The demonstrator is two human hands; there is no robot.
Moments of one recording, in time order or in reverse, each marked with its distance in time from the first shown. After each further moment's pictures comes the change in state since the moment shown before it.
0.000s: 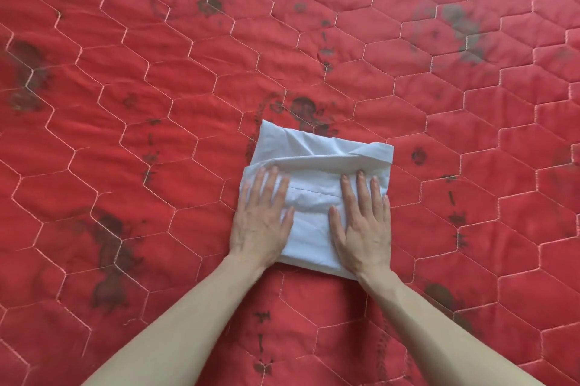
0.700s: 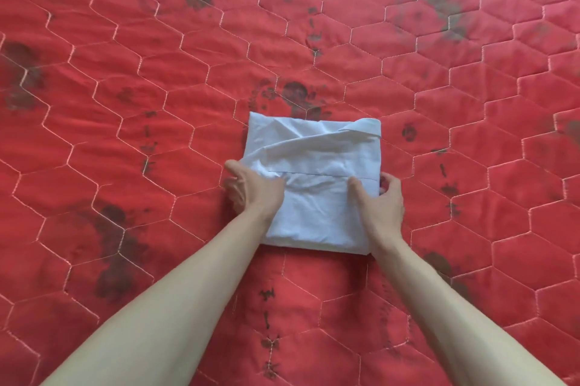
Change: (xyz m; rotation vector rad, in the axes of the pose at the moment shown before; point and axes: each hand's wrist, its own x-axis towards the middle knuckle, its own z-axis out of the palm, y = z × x) left_hand 0.028 0.026 -0.042 -0.789 0.031 -0.900; right_hand 0.001 -0.005 -0.037 0.831 0.086 0.770
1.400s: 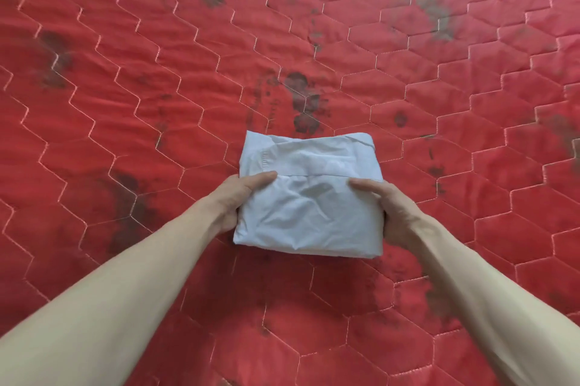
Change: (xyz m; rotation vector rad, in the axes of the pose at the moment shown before) left_hand -0.031 -0.050 -0.067 -0.429 -0.649 -0.200; right_hand -0.022 -0.002 -0.070 0.381 -0.777 0.402
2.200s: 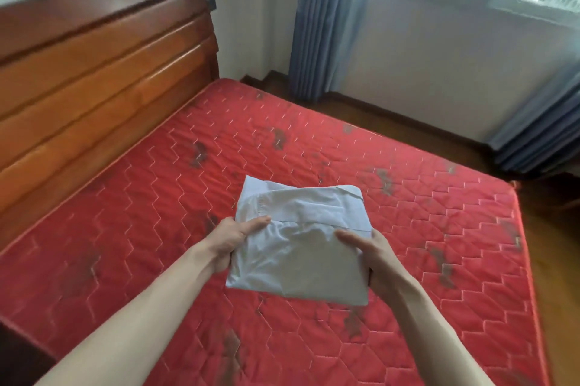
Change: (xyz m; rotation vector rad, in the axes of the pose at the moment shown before) left_hand -0.493 0.058 0.030 -0.213 0.072 0.355; right_hand -0.455 -0.137 0.118 -0.292 -0.196 -0.387
